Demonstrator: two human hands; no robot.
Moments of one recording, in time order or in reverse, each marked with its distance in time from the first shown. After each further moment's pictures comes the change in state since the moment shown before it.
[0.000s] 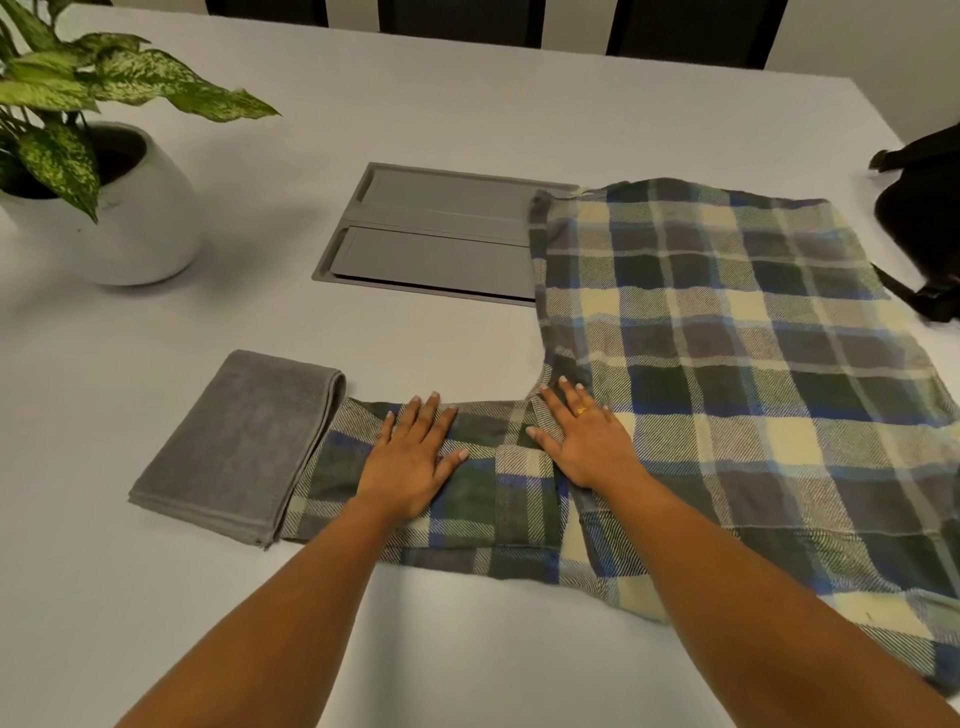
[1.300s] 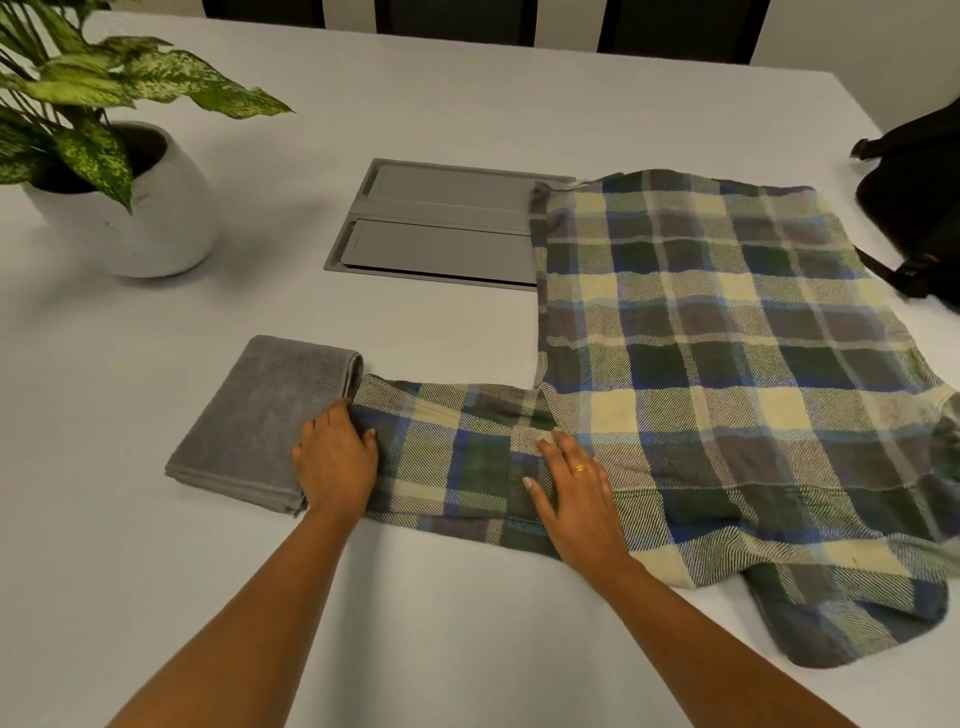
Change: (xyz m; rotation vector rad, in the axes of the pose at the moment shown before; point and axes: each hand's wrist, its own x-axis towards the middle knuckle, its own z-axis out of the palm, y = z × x) left_hand -0.054 -0.031 -0.031 -0.234 0.352 -0.591; right_hand -0.099 -0.049 0.054 0.408 0.329 0.026
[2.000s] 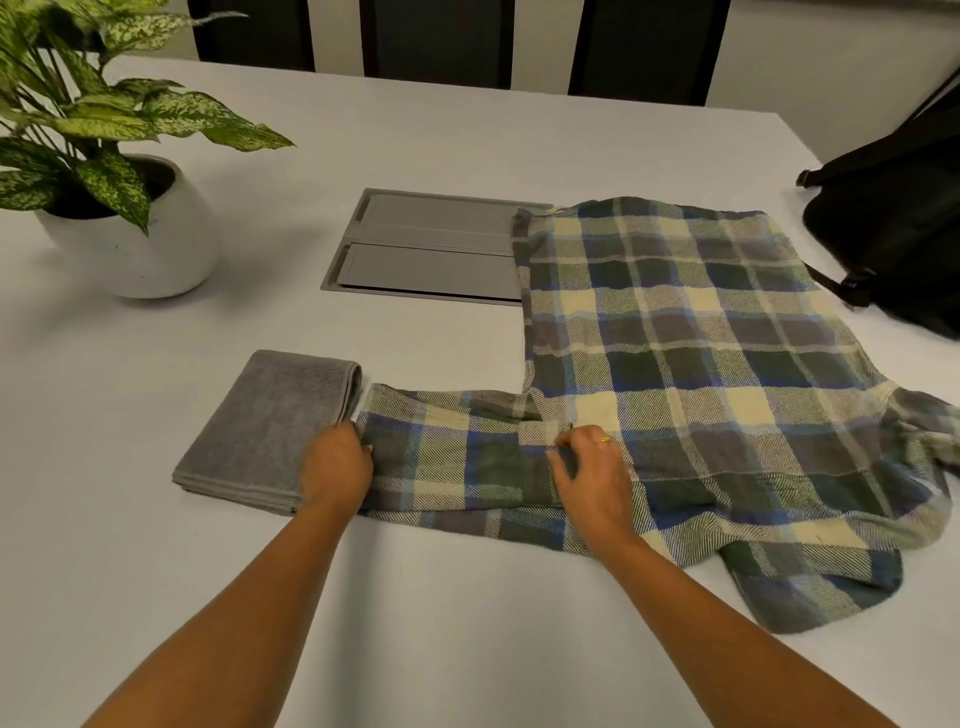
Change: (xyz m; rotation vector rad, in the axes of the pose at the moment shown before) left_hand -0.002 -0.005 -0.014 0.004 -0.142 0.074; right_hand 0.002 -0.019 -0.038 0.039 0.238 0.143
